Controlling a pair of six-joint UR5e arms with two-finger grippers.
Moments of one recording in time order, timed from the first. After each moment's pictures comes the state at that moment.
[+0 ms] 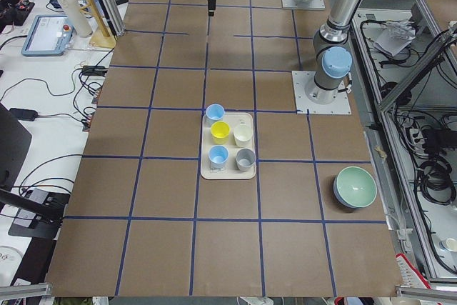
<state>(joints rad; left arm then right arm) -1.58 -1.59 -1.54 -1.51 1.57 -0.09 1.54 -1.71 1.66 -1.53 -1.54 0.07</state>
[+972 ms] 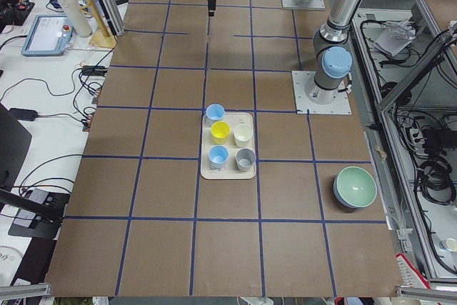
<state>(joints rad) -1.58 -1.59 -1.54 -1.51 1.57 -0.09 1.56 -1.71 1.70 -1.56 -1.56 0.06</state>
